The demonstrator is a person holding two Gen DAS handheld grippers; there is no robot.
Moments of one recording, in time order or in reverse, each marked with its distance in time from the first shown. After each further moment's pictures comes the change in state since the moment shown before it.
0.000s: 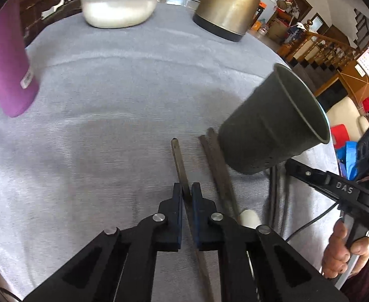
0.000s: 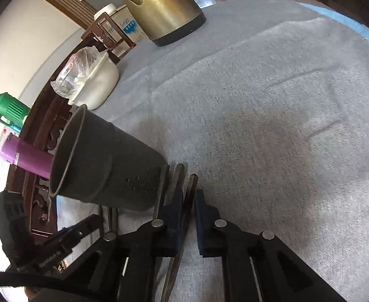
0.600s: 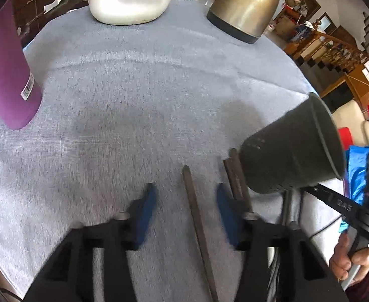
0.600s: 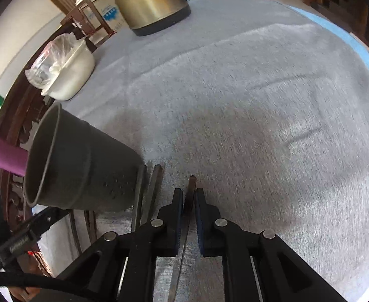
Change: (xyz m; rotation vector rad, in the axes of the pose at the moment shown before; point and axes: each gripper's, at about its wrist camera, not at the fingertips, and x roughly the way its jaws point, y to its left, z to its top) left arm 0.014 0.018 0.034 -0.016 0.045 0.021; right arm 0.009 0.012 0.013 -0.028 0.063 -0.170
